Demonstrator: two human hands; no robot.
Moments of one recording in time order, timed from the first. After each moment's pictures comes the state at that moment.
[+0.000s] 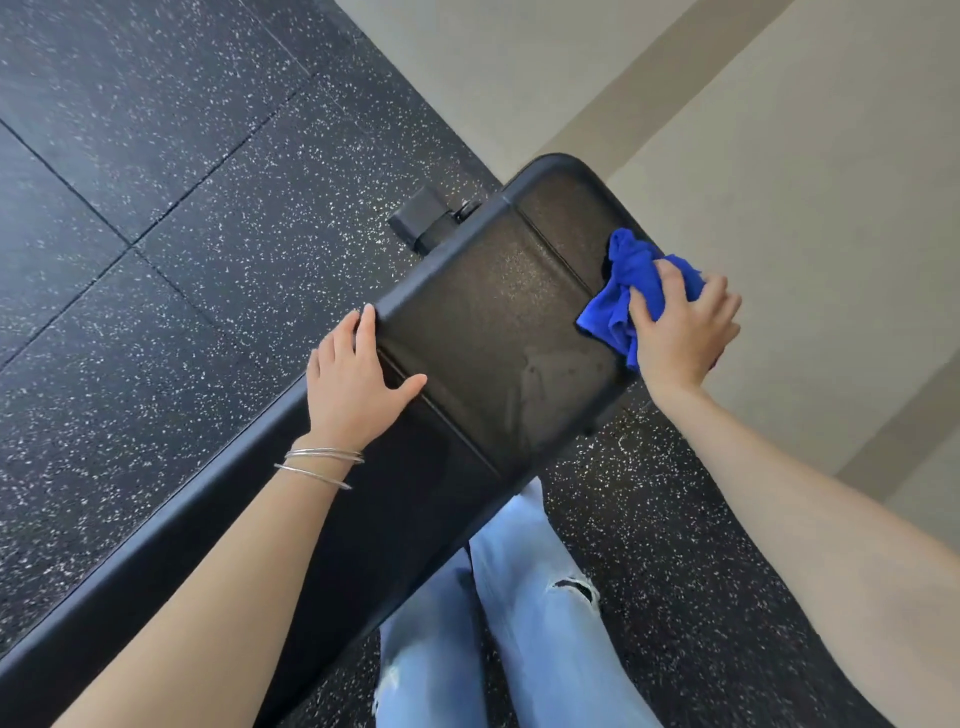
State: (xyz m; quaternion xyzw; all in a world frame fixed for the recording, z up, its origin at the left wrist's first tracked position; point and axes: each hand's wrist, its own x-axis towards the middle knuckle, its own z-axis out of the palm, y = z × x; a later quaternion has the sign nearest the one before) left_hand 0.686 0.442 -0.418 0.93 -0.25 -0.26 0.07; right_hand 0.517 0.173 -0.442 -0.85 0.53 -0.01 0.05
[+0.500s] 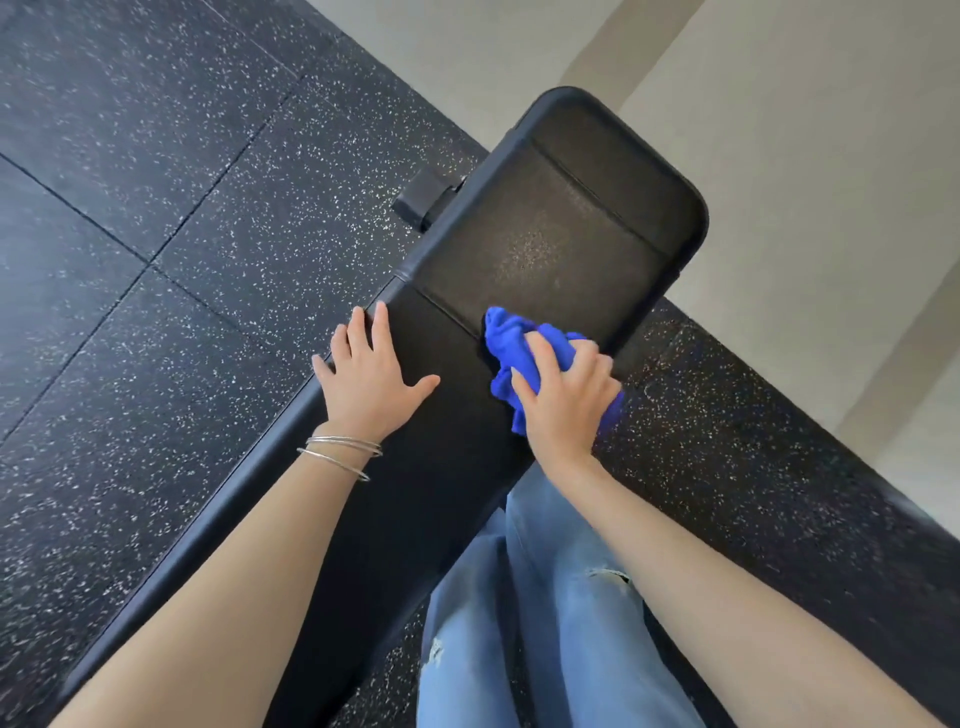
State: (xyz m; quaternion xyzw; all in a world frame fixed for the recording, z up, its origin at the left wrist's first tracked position) left_hand 0.675 0.511 -0.405 0.91 -0.30 -0.28 0.00; right_hand 0.512 0.406 -0.424 -0.87 0.49 -0.02 0.08
